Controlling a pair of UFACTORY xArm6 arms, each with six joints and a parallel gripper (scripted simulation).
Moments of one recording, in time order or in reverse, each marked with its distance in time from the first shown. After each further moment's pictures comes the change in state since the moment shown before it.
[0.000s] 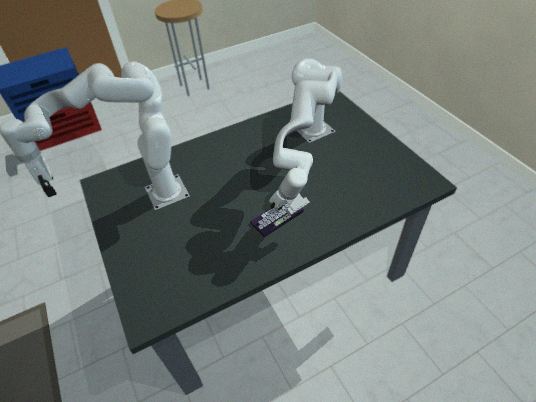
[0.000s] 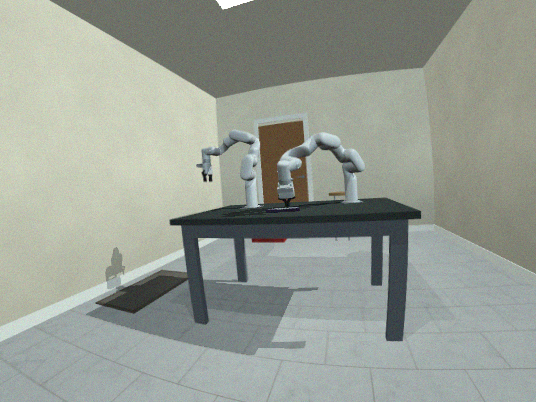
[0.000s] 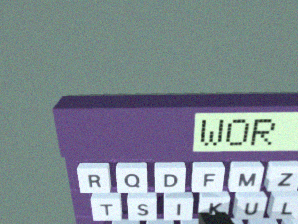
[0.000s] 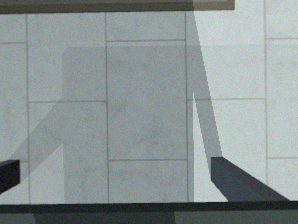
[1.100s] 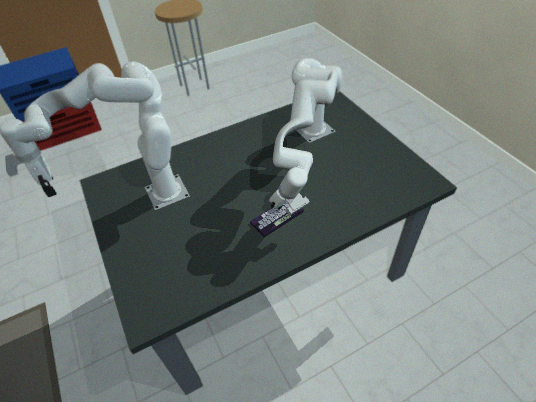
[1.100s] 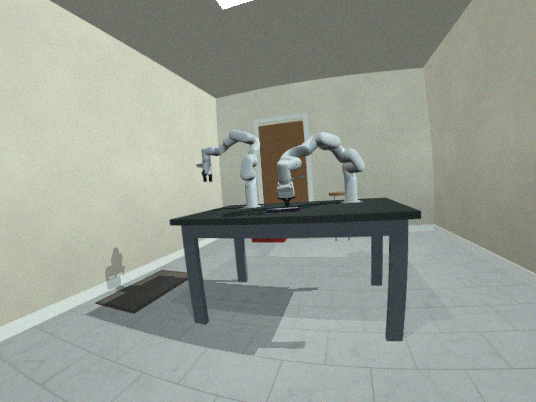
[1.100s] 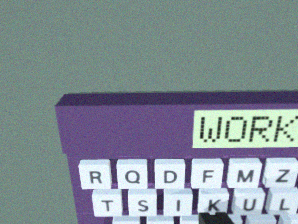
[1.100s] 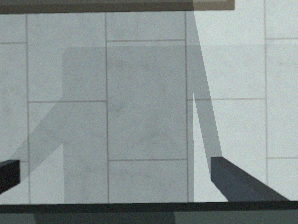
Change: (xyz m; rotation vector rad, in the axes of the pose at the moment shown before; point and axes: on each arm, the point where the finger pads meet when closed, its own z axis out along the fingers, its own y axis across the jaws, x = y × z) left arm -0.001 0.000 -0.003 0.000 0.000 0.000; right arm 0.000 0.000 0.000 0.000 0.000 0.000
